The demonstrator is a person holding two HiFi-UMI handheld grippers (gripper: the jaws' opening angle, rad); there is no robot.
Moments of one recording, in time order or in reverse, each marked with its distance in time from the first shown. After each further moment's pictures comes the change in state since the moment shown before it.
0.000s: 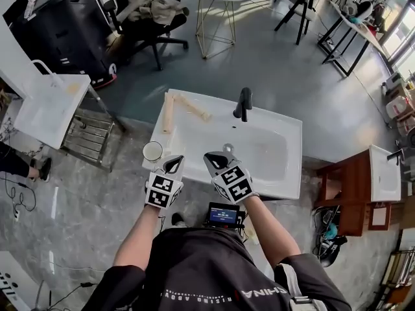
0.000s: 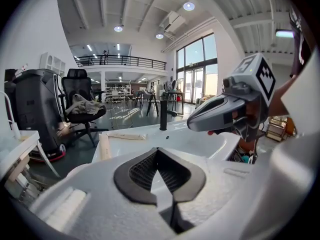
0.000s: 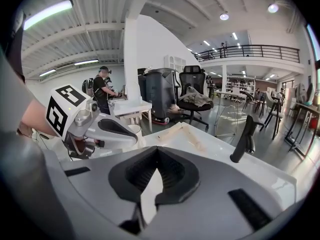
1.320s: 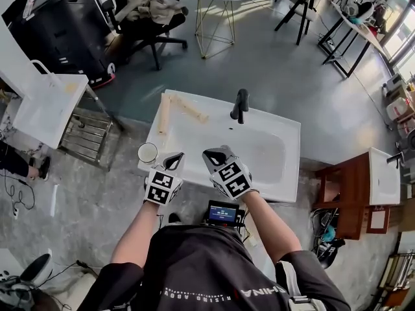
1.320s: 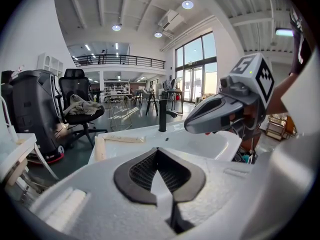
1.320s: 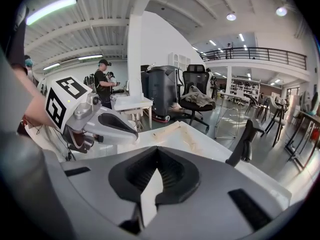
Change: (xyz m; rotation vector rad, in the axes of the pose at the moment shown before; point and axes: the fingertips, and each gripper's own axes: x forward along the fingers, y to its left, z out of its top) left arm 0.023 -0.005 0.015 0.015 0.008 -0.004; right arm 0.004 -0.025 -0.001 -0.067 0.027 0.014
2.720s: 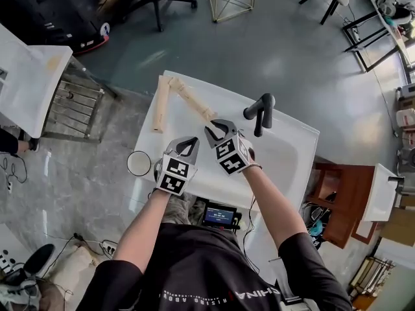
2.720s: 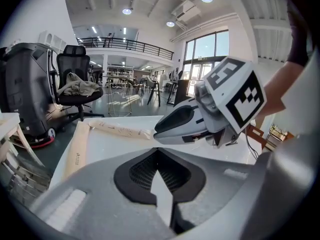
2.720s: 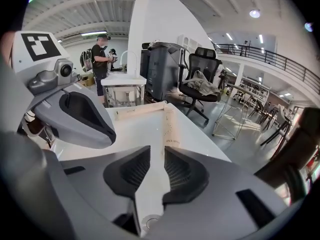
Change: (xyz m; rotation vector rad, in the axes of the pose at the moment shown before) left arm 0.138 0.048 -0.013 -0.124 0.118 -0.034; right arm 0.156 -0.121 -0.030 -0.148 0.186 -0.004
